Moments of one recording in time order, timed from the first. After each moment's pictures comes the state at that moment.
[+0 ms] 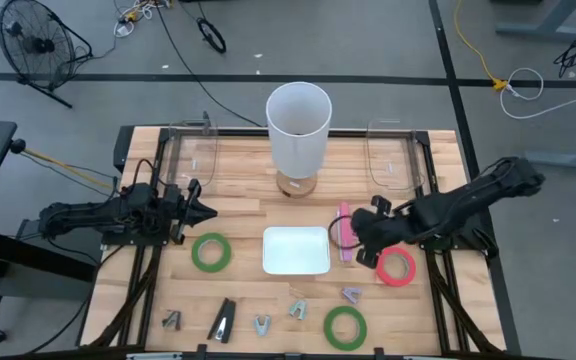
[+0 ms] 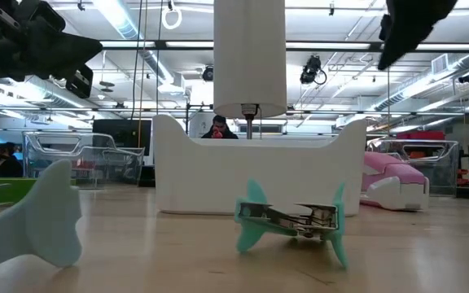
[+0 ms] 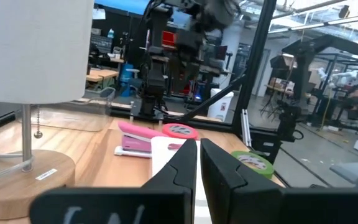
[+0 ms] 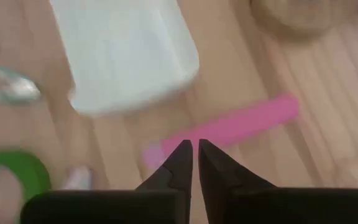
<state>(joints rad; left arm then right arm) 0.09 0.04 0.01 0.16 0.18 -0.23 0.39 1.32 1.13 -1.01 0.32 0.64</state>
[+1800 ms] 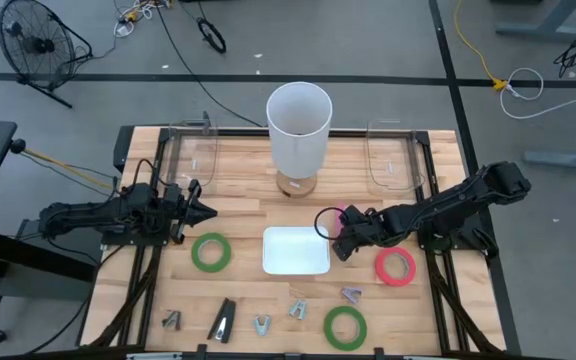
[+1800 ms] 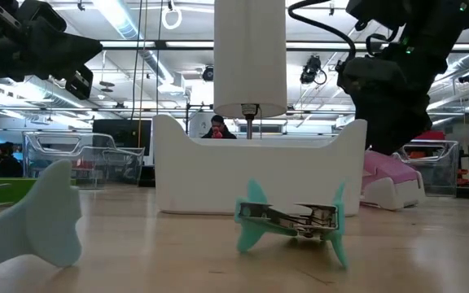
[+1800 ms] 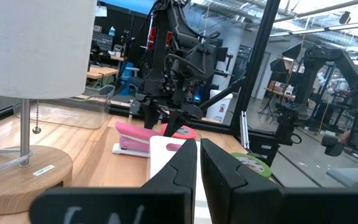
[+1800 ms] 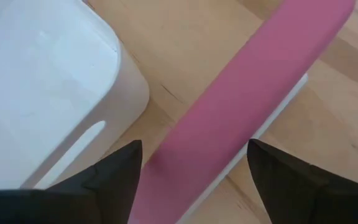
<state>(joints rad) 0.09 0.04 0.01 0.16 0.18 -0.26 0.27 1.45 0.79 -0.51 0.31 1.01</state>
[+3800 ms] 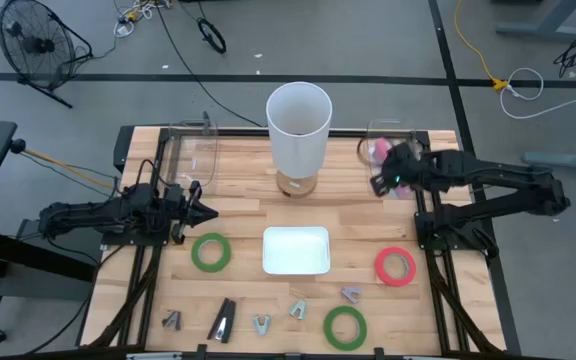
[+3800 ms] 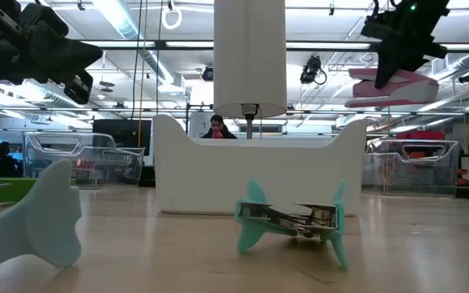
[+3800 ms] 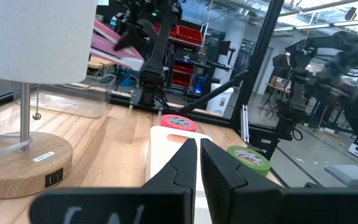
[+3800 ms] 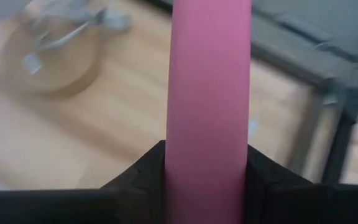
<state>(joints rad) 0.09 0.04 0.01 0.12 0.18 -0.28 -0.18 1.02 1.05 -1.20 0.53 0.78</state>
